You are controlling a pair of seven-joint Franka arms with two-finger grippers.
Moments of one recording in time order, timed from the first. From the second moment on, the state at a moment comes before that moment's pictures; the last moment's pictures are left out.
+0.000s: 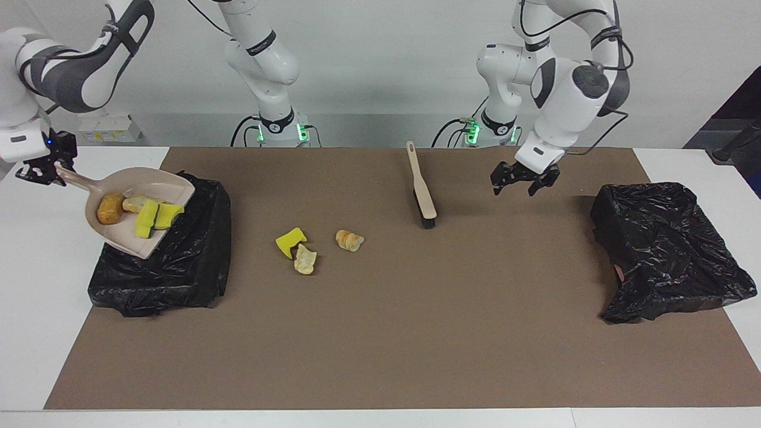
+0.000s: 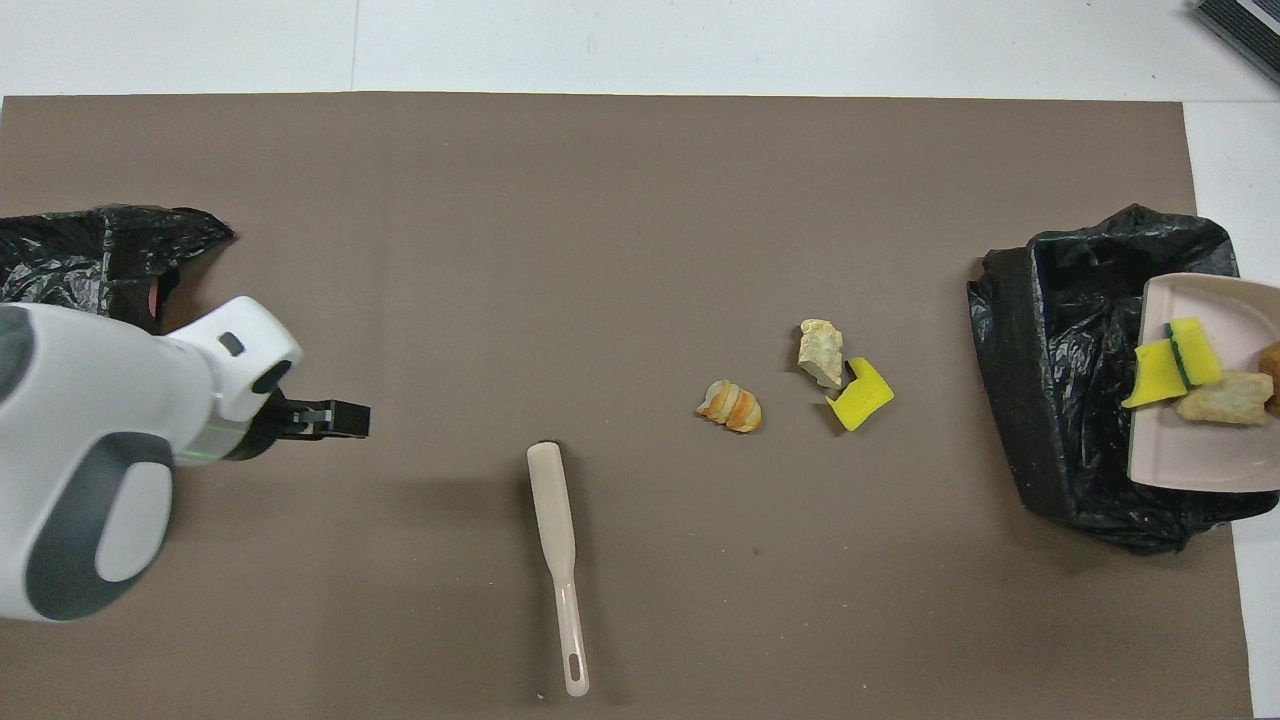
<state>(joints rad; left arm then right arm) -0.27 -0.15 0.09 -2.14 -0.10 1.98 -0.06 -0.47 0.12 -0.05 -1.72 -0.35 1.90 -1.79</state>
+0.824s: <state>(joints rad) 0.05 -0.07 0.09 -1.81 -0.10 1.70 0.11 -0.27 0.09 -0.04 -1.75 -0.79 1.84 -1.81</state>
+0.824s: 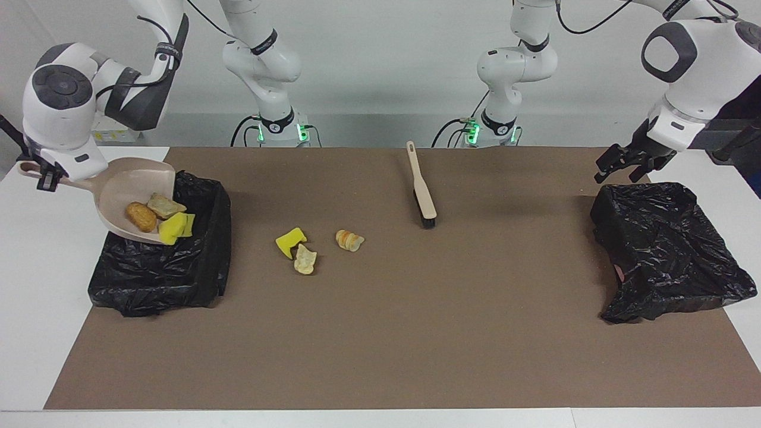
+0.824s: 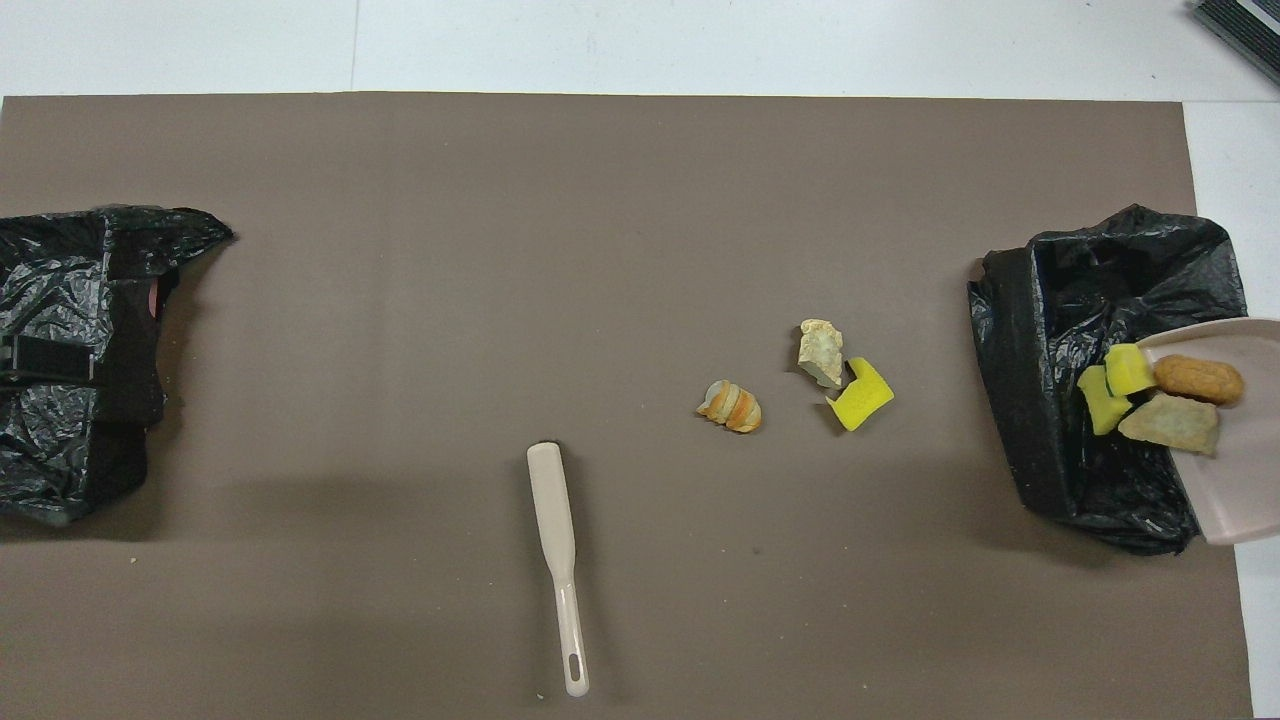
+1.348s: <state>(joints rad) 0.01 -0.01 0.05 -1.62 -0.04 1.53 0.02 -0.18 -0.02 -0.04 -1.75 -0.86 1.66 -1.81</state>
